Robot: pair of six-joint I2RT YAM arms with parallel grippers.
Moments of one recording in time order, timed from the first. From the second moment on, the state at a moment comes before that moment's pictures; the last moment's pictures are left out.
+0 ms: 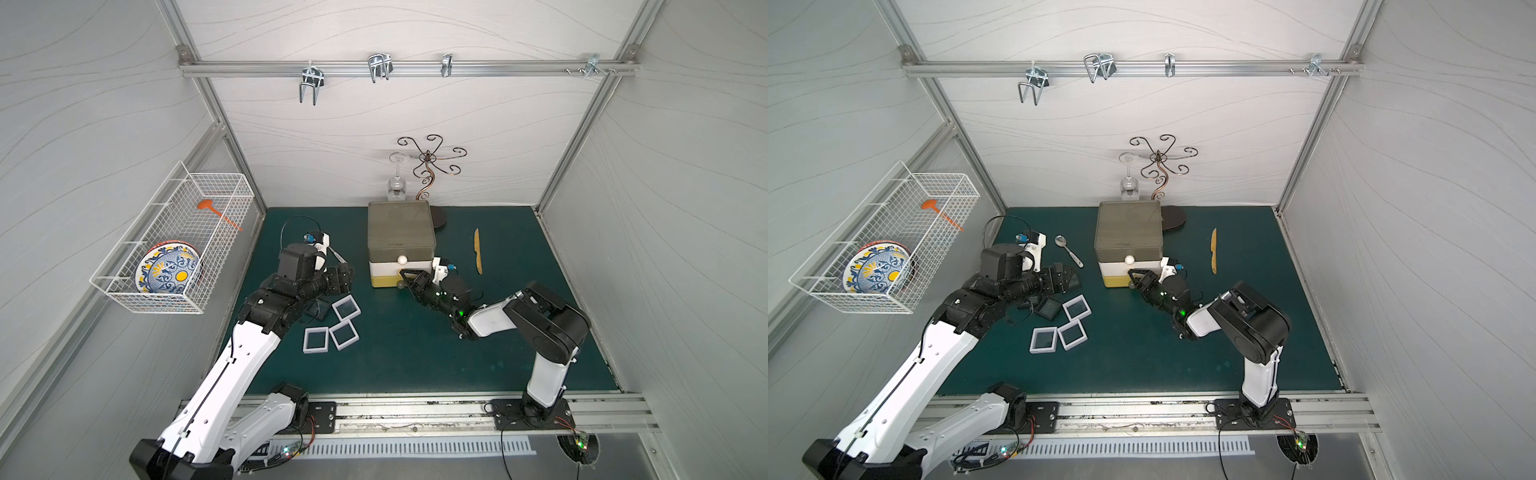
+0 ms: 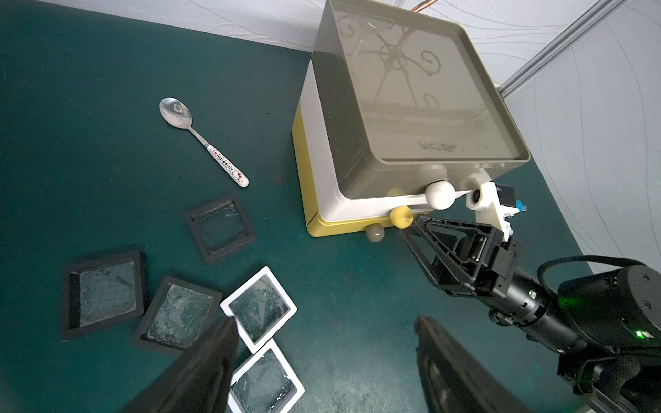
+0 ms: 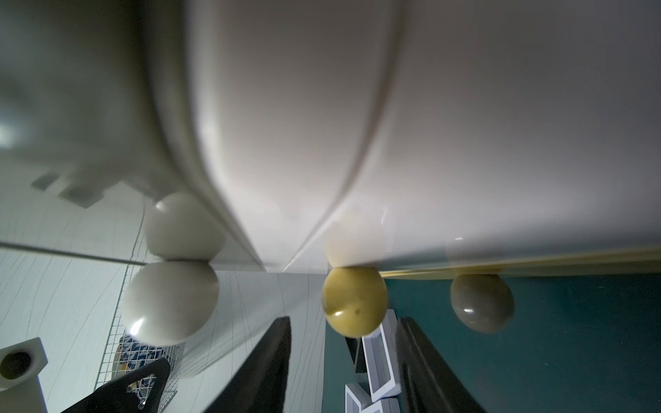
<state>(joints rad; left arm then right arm) -0.32 0.96 1.03 -0.72 0.07 -0.36 0.77 1.84 0.64 1.05 -0.11 1.31</state>
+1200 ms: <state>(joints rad) -0.32 0.96 1.03 -0.72 0.07 -0.36 0.81 1.88 0.67 1.07 -0.03 1.34</state>
